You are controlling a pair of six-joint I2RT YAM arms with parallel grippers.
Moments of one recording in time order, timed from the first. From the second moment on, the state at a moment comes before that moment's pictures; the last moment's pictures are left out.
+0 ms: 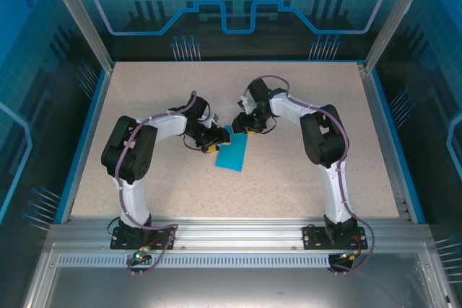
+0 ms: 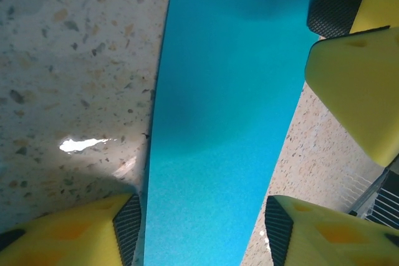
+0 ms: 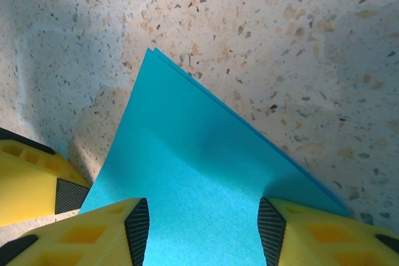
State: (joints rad) left arm -0.34 1.94 1.17 -0.47 0.62 -0.61; right arm 0.45 2.23 1.66 -0.72 -0.50 0.23
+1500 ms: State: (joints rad) left arm -0.43 1.87 1.09 -0.49 0.59 -0.74; right arm 0.66 1.49 0.96 -0.49 -0.21 -0.01
